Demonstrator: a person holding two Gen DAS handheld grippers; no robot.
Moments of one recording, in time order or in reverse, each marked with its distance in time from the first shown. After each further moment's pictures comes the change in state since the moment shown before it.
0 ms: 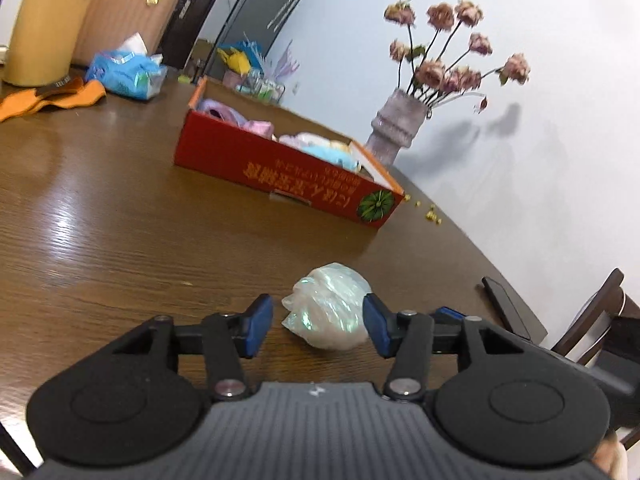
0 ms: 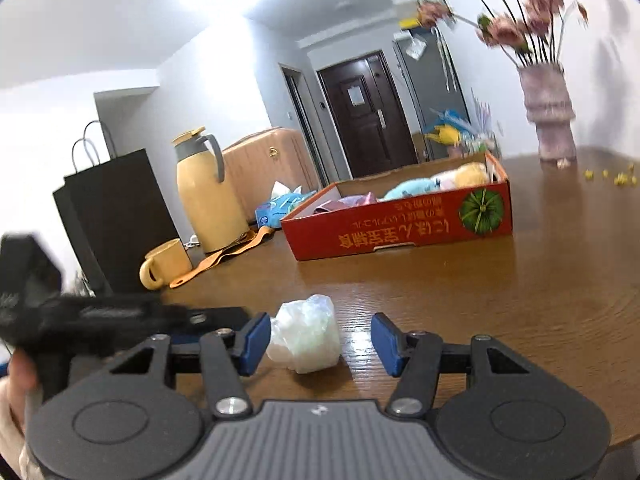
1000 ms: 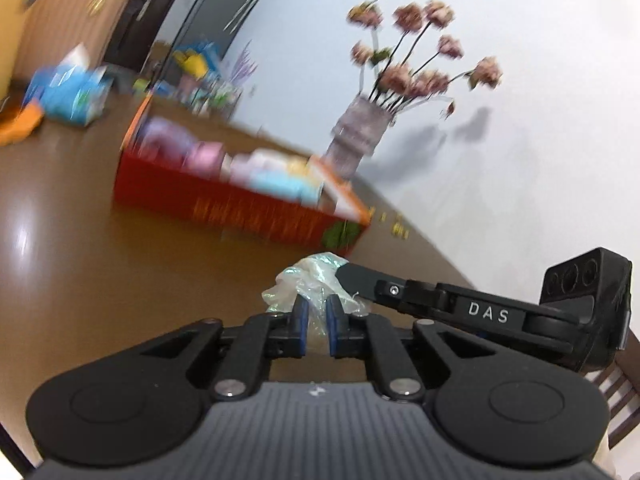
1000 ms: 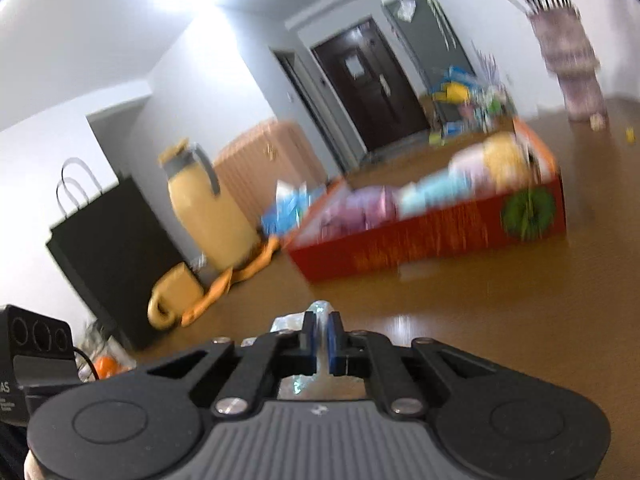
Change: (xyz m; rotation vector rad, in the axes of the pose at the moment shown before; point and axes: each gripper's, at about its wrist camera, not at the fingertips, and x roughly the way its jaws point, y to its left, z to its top) left arm 0.054 -0.005 0.064 0.061 0.000 -0.136; right arm 0.074 -0.011 0.069 0.125 0.048 0.081
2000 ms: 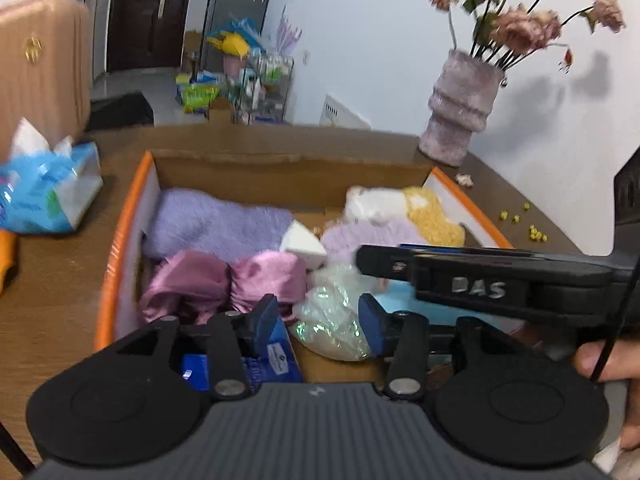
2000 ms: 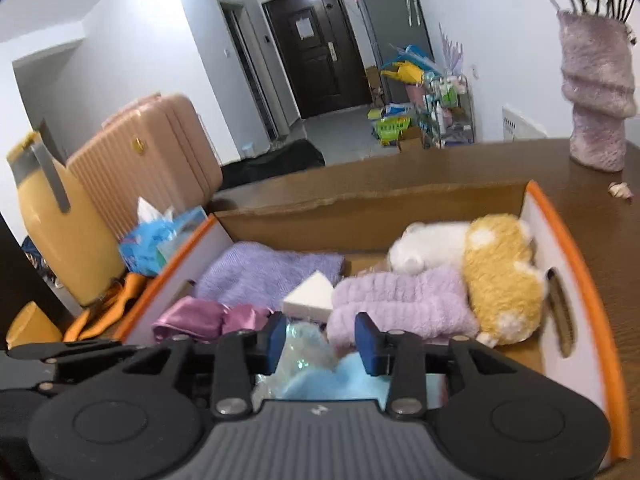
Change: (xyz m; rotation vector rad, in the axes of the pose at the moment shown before) left arm 0.169 0.053 0.129 0.157 0.168 0.290; right arm 0.185 -0.068 0.135 -0.079 0.152 -0.257
